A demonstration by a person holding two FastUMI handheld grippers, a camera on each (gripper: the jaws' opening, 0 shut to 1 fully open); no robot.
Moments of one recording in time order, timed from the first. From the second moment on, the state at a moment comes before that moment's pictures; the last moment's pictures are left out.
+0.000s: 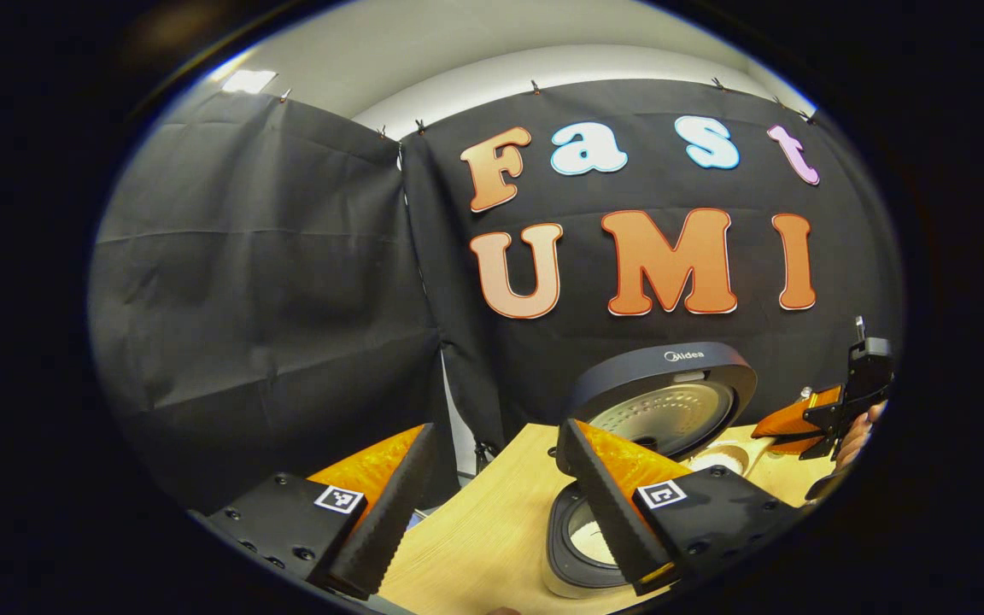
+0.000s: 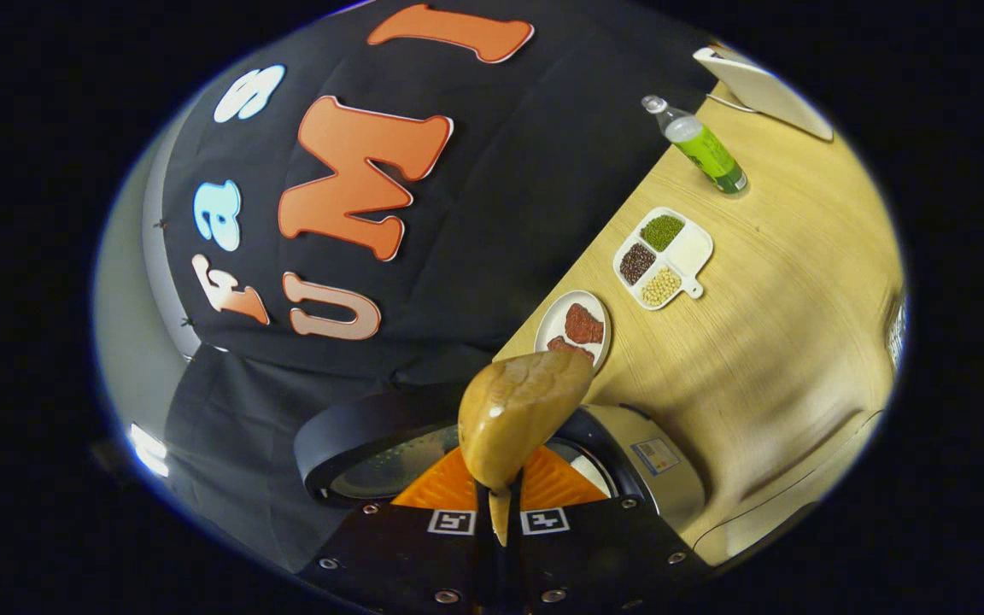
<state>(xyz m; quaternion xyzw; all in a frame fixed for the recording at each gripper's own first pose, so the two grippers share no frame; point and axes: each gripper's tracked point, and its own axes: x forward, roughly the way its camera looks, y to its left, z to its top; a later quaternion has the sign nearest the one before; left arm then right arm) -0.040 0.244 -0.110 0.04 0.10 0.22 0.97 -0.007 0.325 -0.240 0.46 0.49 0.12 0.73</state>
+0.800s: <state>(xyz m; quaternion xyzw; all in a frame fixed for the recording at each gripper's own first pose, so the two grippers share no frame) -0.047 0.254 -0.119 0.03 0.11 0.22 0.97 -0.006 0.345 -0.222 0.29 0.40 0.18 0.85</state>
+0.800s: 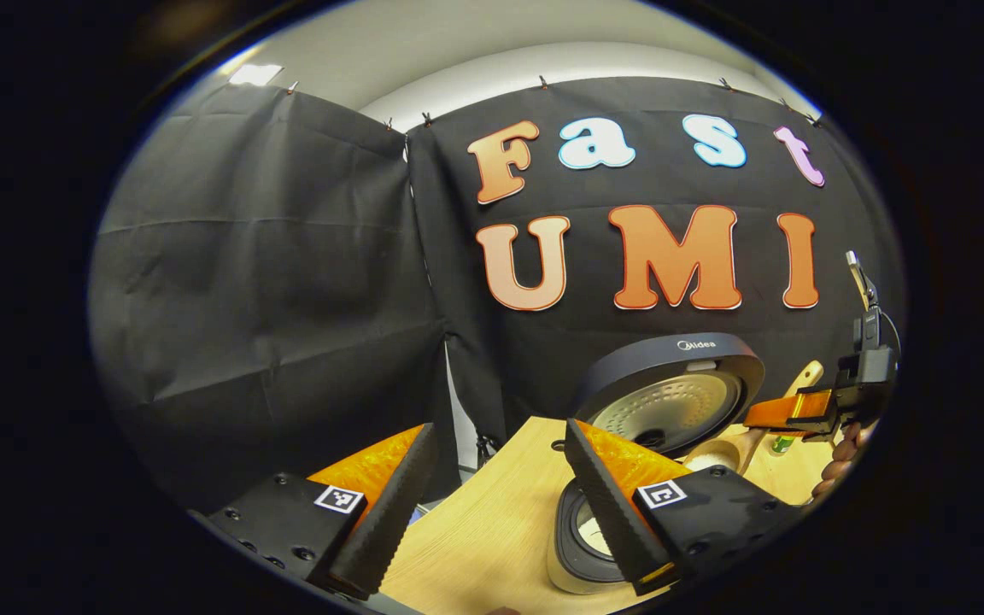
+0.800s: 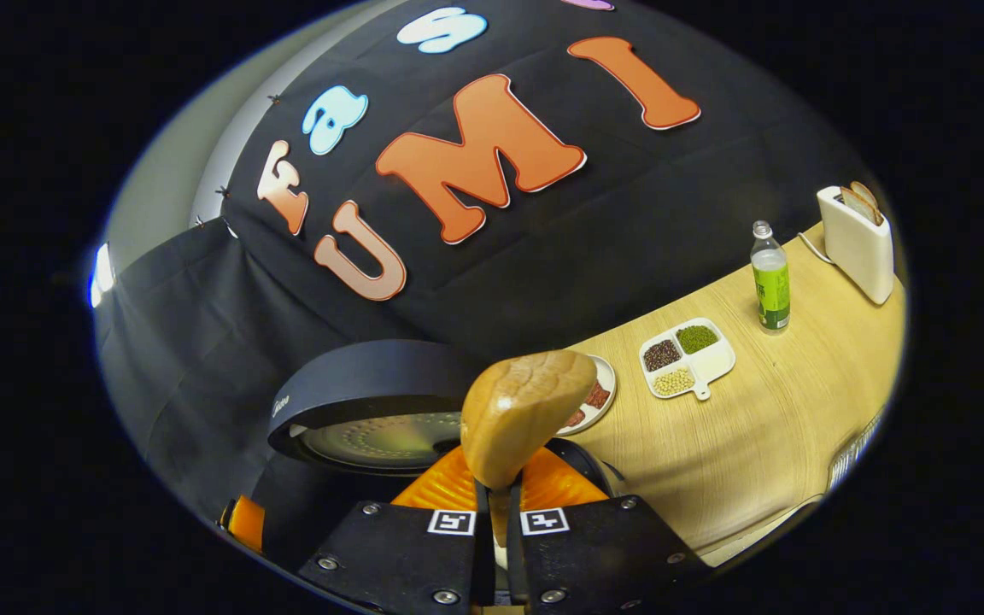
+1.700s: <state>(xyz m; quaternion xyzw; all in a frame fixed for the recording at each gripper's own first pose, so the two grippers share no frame) -0.051 0.271 -0.129 0.02 0.12 0.22 0.97 -0.018 0.381 -0.218 0.13 0.33 0.26 0.90</state>
